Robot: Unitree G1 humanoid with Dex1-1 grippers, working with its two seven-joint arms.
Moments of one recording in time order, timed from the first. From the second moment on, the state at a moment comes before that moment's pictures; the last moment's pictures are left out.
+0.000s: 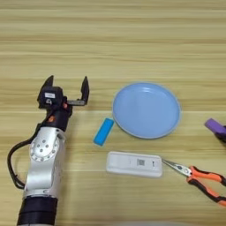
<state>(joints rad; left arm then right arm) -0.05 0.06 0.09 0.07 -0.13 -0.22 -0.16 0.04 -0.70 -0.10 0.06 0.20 0.29 0.86</state>
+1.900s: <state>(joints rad) 0.00 0.13 0.00 0.05 -0.12 -0.23 -0.29 -0.08 -0.33 -0.19 0.09 0.01 -0.25 0.20</state>
